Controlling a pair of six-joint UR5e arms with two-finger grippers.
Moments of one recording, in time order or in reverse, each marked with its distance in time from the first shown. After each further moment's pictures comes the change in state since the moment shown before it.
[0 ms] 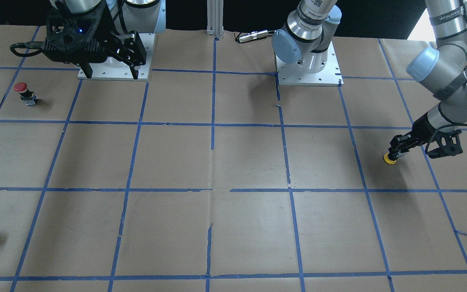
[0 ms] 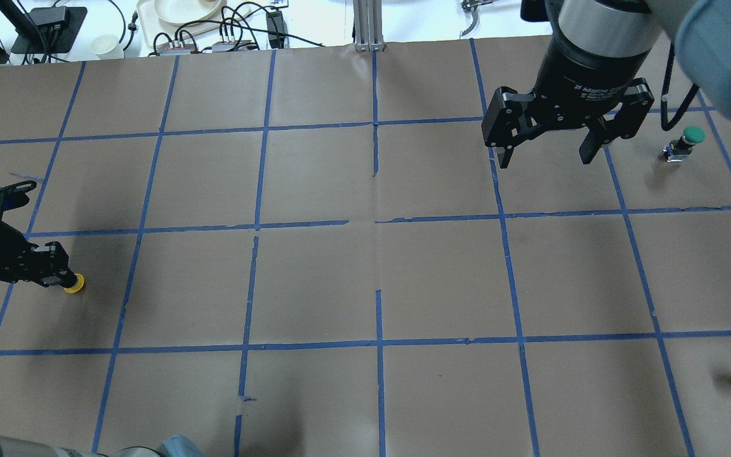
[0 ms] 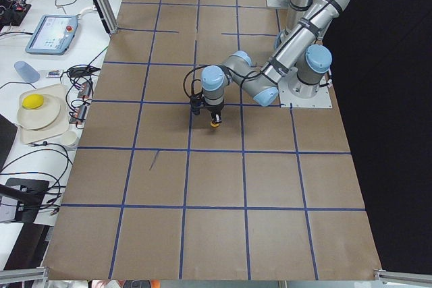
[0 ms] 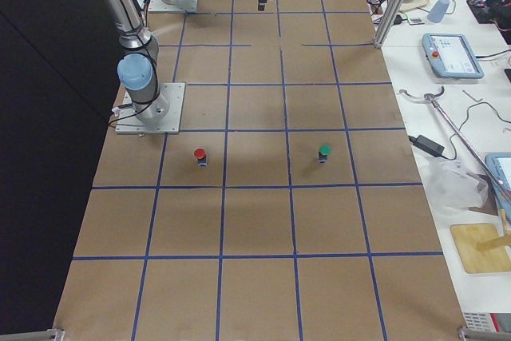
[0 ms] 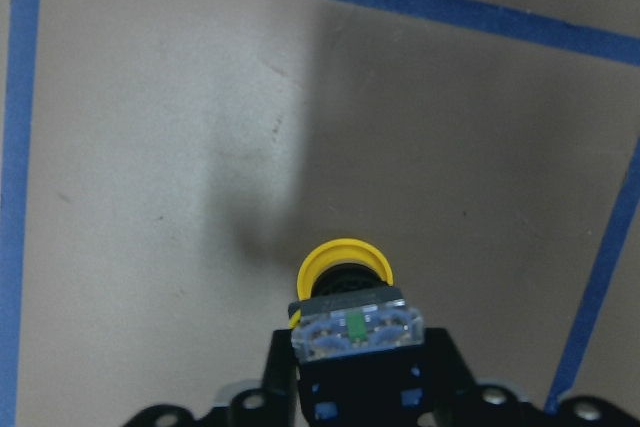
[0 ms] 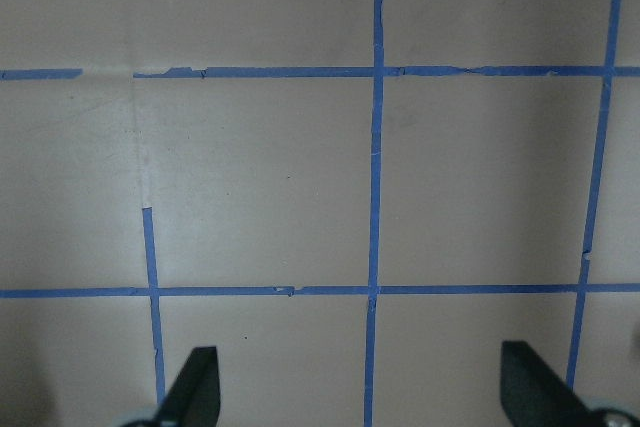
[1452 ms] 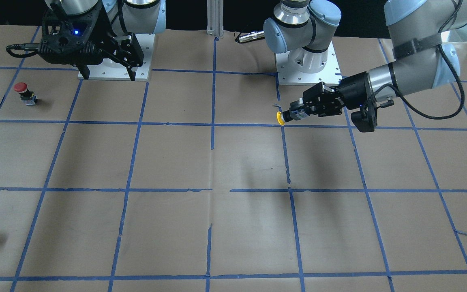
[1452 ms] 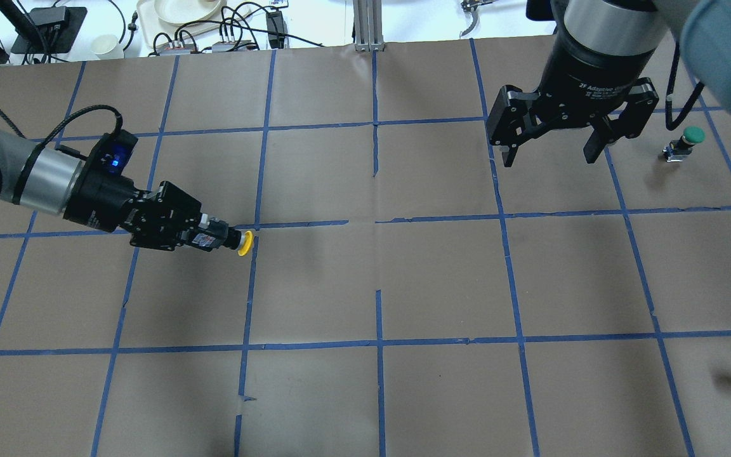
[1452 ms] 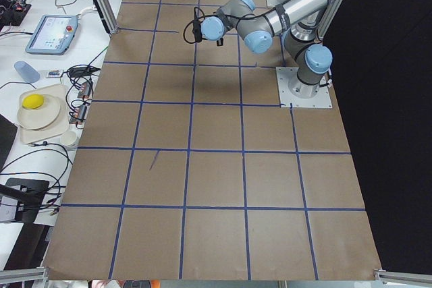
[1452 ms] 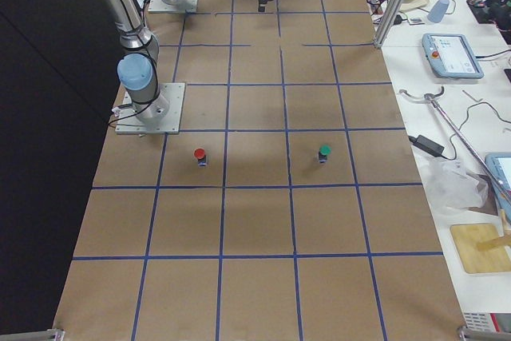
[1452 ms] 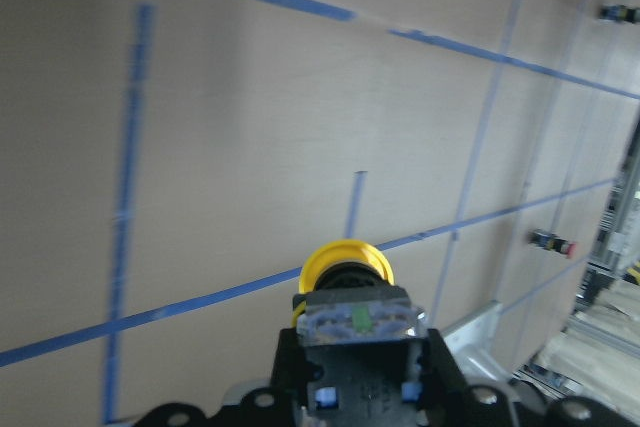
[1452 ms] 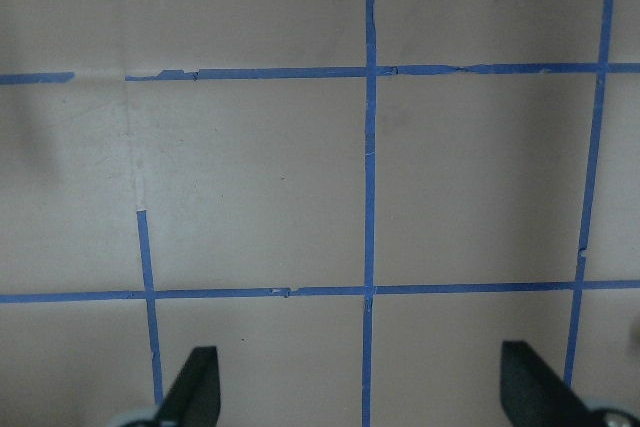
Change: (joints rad) left arm -0.368 0.243 0.100 -0.830 -0.769 0.018; right arm -0.012 0.001 0.000 0.001 -0.001 0.004
